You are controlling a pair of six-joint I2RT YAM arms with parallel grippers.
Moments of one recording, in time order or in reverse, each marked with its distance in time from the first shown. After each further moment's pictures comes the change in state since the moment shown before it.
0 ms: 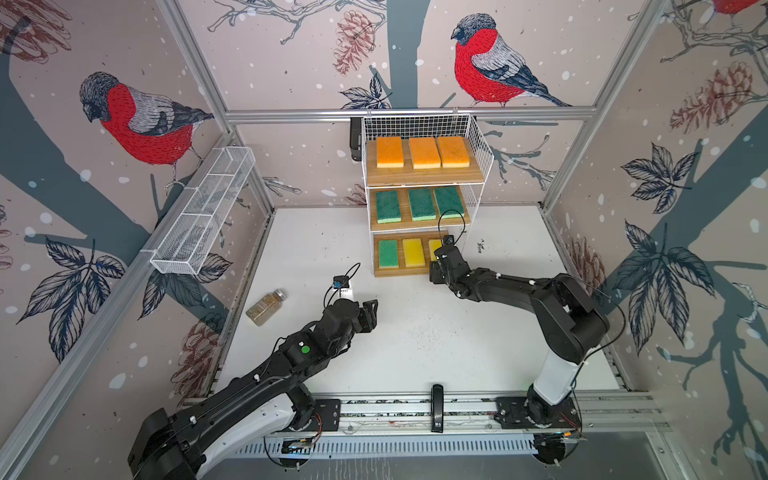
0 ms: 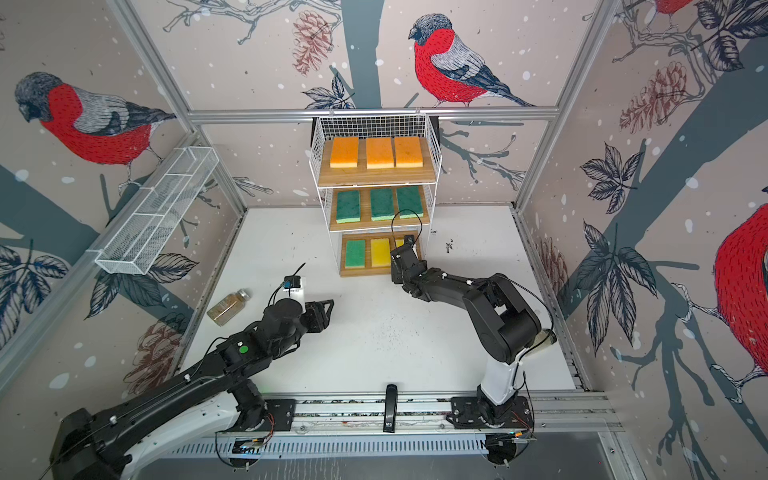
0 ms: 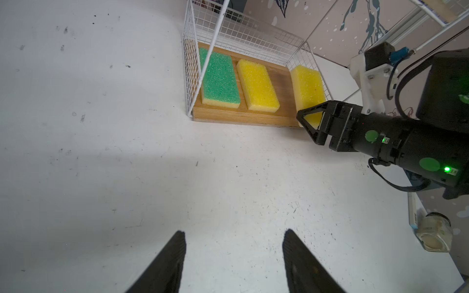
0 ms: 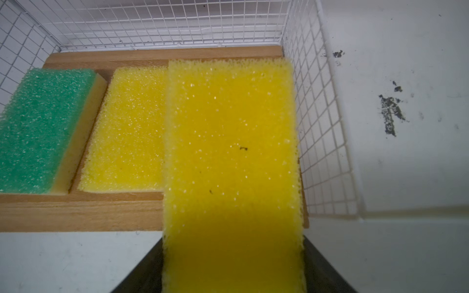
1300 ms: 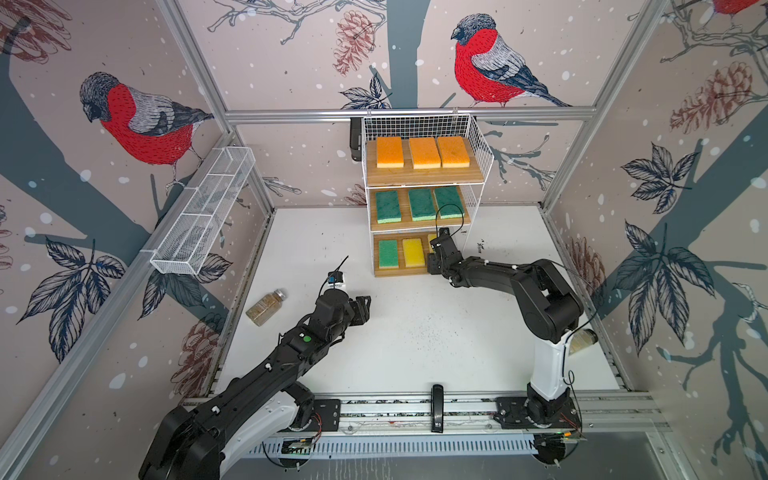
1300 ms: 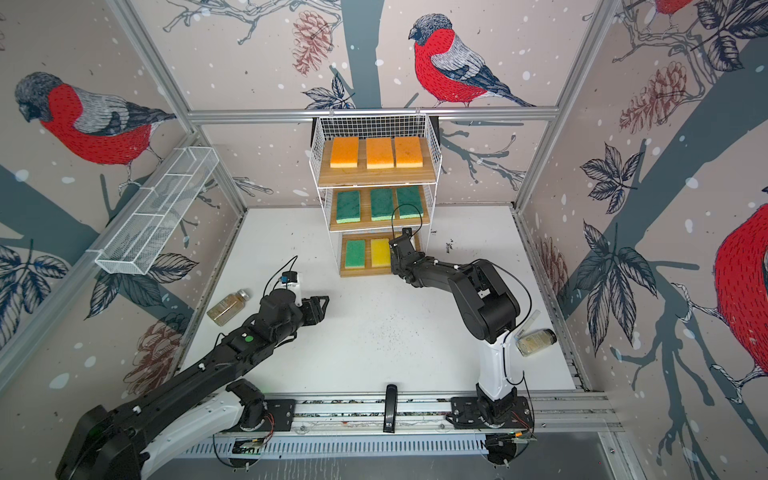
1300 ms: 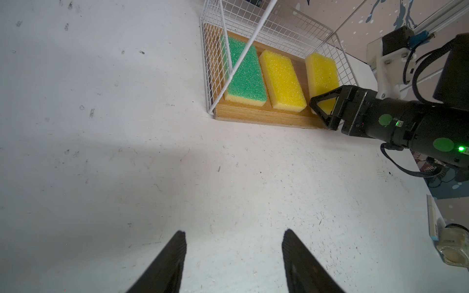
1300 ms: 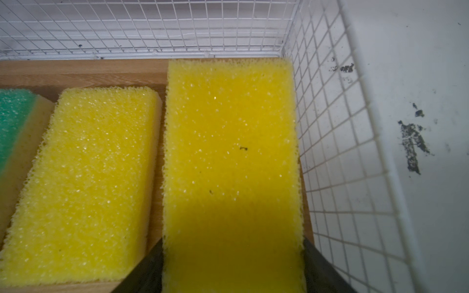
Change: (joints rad) left arm 0.221 0.097 -0.057 0.134 0.209 0.076; right arm -0.047 0.170 0.168 -0.029 0.000 -0.036
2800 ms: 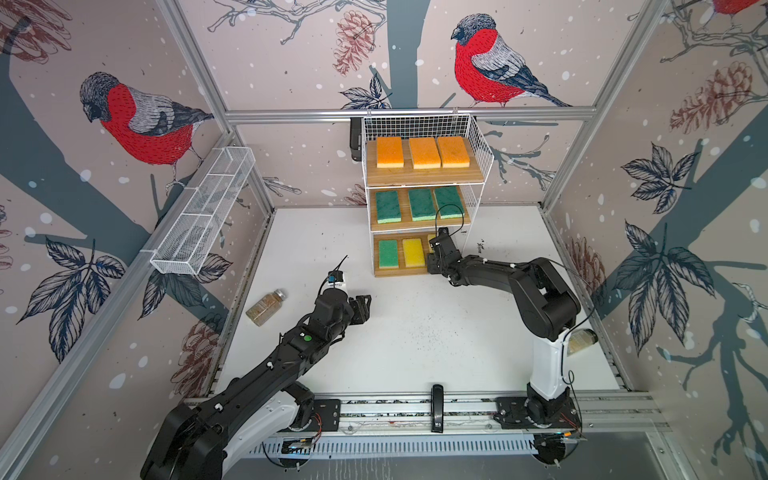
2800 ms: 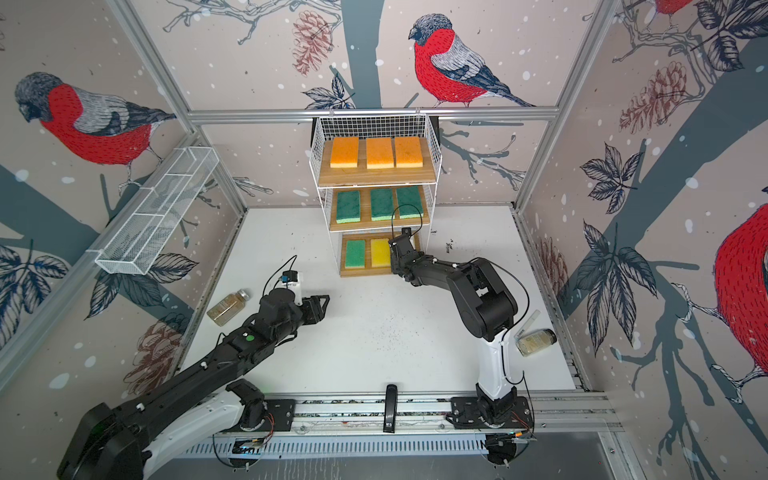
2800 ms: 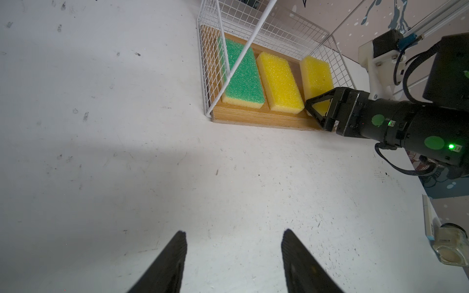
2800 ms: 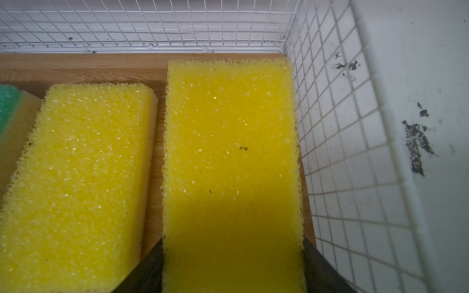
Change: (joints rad) left arm 0.019 0.015 -0.011 0.044 0.024 0.010; right arm -0.004 0.022 0.030 -0.029 -0.001 0.000
